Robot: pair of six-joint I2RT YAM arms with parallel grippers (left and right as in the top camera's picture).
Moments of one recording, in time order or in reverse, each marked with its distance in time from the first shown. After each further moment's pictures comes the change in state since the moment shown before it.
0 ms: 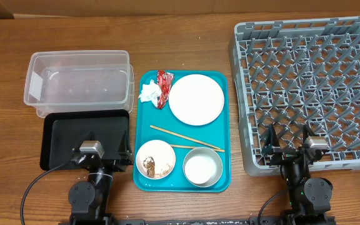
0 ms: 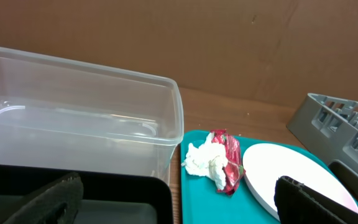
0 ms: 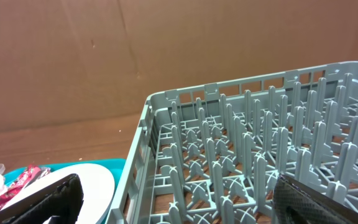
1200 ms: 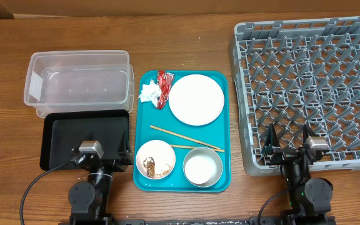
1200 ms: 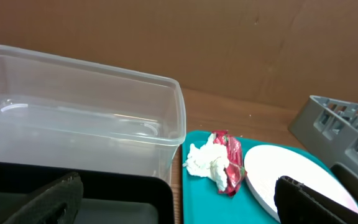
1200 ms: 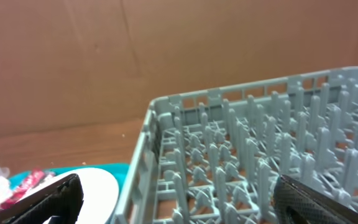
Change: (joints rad) left arm 0.000 0.000 0.000 0.004 -0.010 -0.020; right arm 0.000 0.000 0.000 0.041 -0.030 0.000
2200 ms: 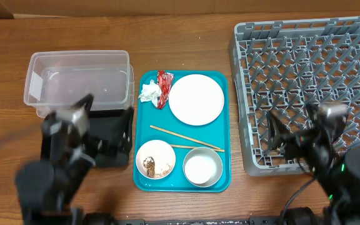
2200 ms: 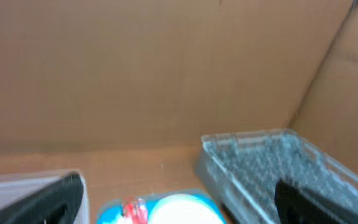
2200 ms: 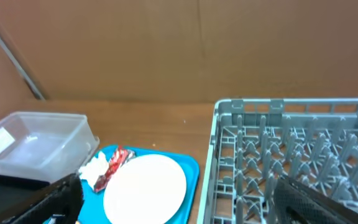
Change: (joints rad) left arm 0.000 0.576 0.855 -0.274 0.365 0.005; right arm 0.000 0.548 0.857 -0.603 -0.256 -0.061
